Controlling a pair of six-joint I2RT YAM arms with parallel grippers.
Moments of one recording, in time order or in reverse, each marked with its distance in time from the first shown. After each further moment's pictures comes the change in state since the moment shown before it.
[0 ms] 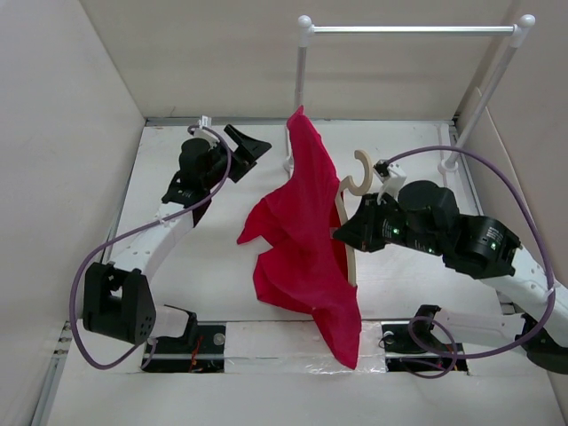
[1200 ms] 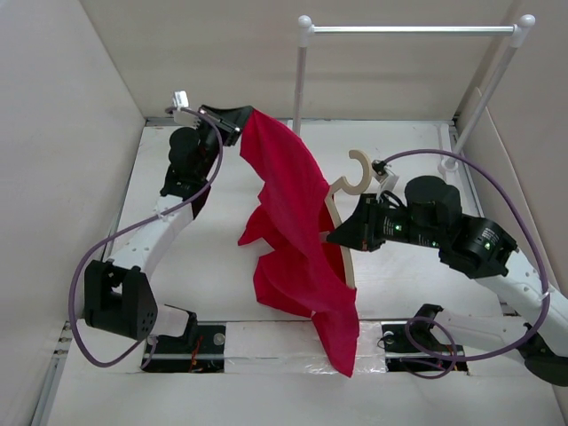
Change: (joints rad) left arm 0.001 0.013 -0.008 0.426 -0.155 -0.205; right arm -0.132 -0.041 -0.094 0.152 -0.322 0.023
